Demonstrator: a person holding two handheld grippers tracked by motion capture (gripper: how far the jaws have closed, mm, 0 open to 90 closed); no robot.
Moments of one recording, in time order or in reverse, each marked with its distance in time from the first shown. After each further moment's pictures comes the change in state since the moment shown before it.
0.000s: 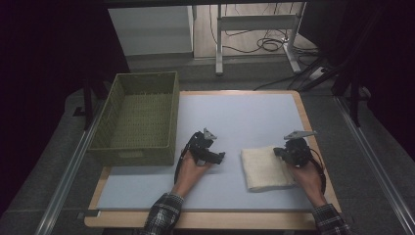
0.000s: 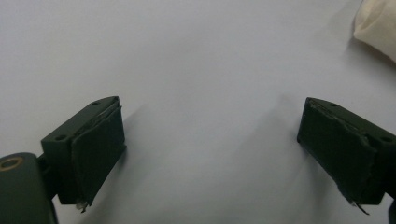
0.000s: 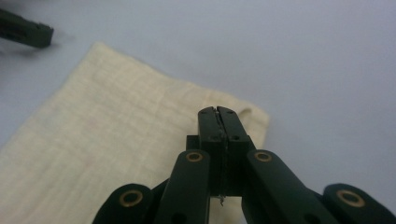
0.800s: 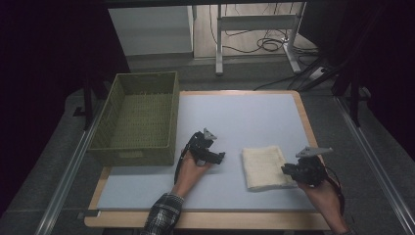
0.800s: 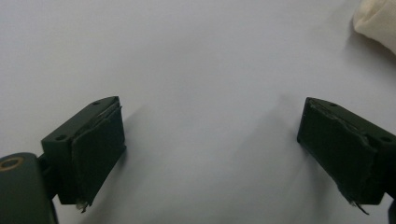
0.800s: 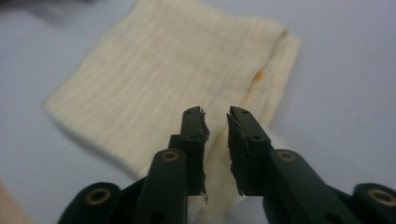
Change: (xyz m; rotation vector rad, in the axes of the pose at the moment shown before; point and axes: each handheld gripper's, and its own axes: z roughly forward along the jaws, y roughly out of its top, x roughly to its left) left arm 0.000 0.000 0.000 -0.002 0.003 0.001; right arm 0.022 -0.045 -0.047 0.054 0.065 -0.011
